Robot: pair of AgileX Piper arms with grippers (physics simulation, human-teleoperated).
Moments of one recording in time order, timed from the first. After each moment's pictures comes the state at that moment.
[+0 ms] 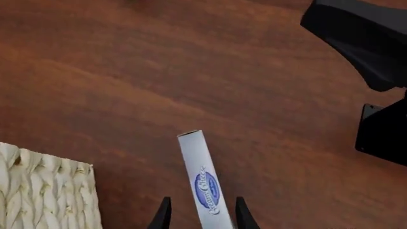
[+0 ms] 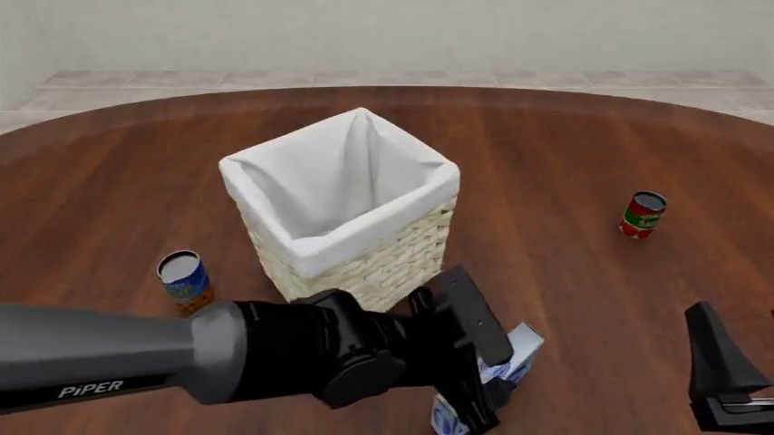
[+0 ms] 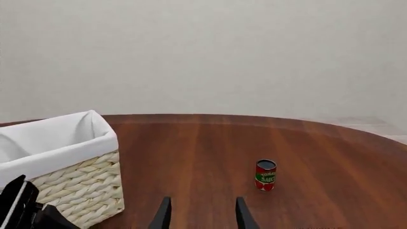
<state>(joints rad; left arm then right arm) -1.08 1.74 -1.01 0.10 0.17 0.03 0.00 0.00 -0.09 0.02</state>
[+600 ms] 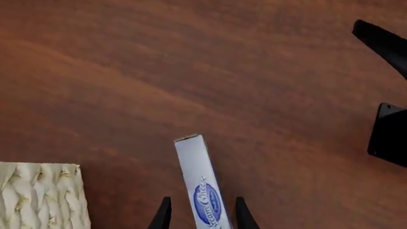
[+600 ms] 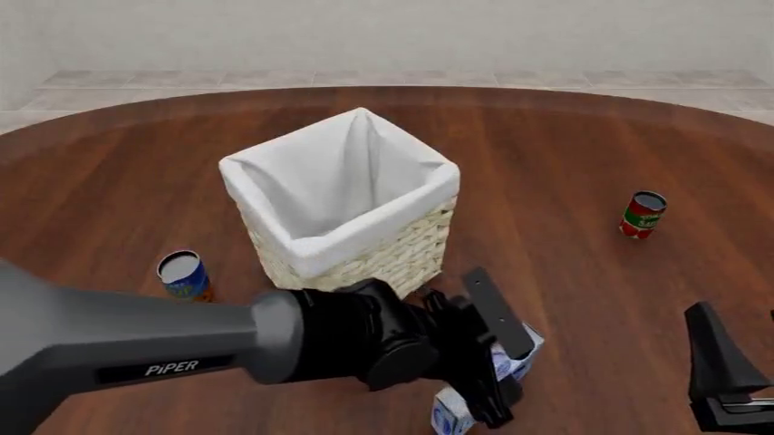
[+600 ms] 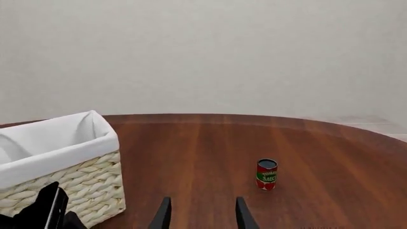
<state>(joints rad) -1.08 1.85 -1.15 0.23 0.14 0.03 0.00 0.00 -0.09 0.03</state>
